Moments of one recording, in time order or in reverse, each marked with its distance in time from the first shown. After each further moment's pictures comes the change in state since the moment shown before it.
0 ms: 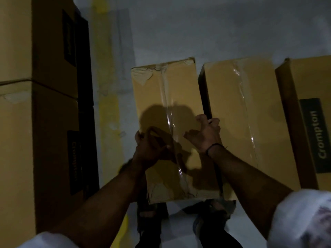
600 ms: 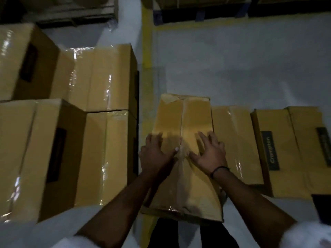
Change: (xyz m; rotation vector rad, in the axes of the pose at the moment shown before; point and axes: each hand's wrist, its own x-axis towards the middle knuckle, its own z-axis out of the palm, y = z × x) left_hand -0.308 0.137 -0.240 0.218 0.358 0.061; right_hand -0.306 -0.224 -0.163 -0.232 0.007 -0.193
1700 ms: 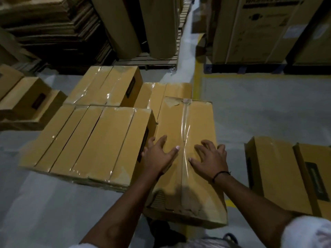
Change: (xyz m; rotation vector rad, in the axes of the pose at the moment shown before) left_hand -0.202 -0.176 -0.278 -0.170 0.258 -0.075; right_hand -0.228 -0.260 0.050 -0.155 0.127 -0.386
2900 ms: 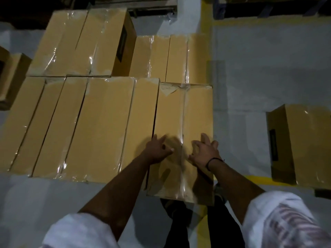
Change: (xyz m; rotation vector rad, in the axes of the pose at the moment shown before) left_hand 0.208 -0.213 0.060 0.237 -0.658 0.009; right_hand 0.148 -0.062 0.218 0.079 -0.489 0.263
